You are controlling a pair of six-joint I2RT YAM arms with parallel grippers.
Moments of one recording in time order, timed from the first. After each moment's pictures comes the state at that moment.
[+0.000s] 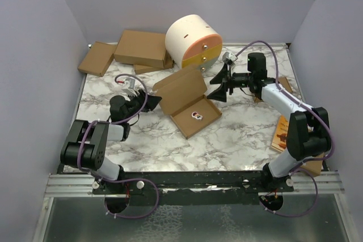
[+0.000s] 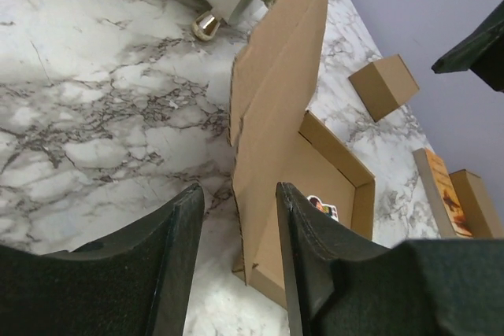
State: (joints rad) left arm -0.13 1.48 0.34 1.03 0.54 -0.65; right arm 0.21 1.61 1.10 -0.04 -1.15 -0.27
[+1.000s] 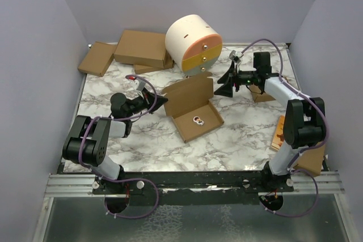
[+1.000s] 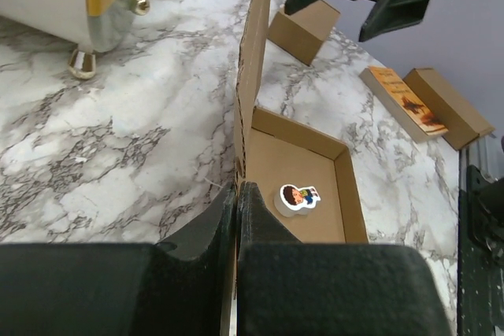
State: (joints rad) left arm -0.15 1.56 0.42 1.18 0.85 -0.46; right arm 0.10 1.75 1.19 -0.17 -1.19 -0.34
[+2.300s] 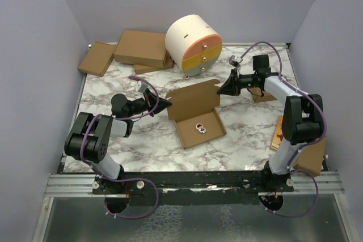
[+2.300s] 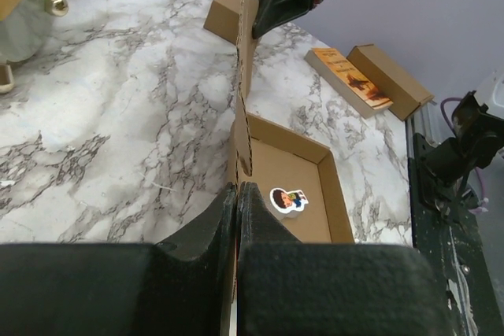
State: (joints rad) left arm -0.17 1.61 0.43 1.32 1.02 -0.55; right arm 0.08 1.80 1.22 -0.34 -1.19 -0.55
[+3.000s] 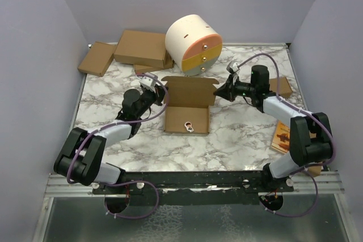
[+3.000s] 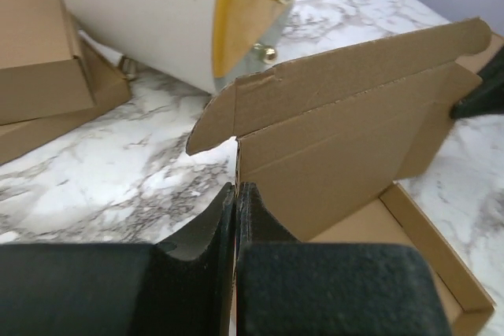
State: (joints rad) left arm -0.36 1.38 0.51 0.84 0.31 -0.19; right arm 0.16 1.55 0.88 0.20 -0.98 -0.24
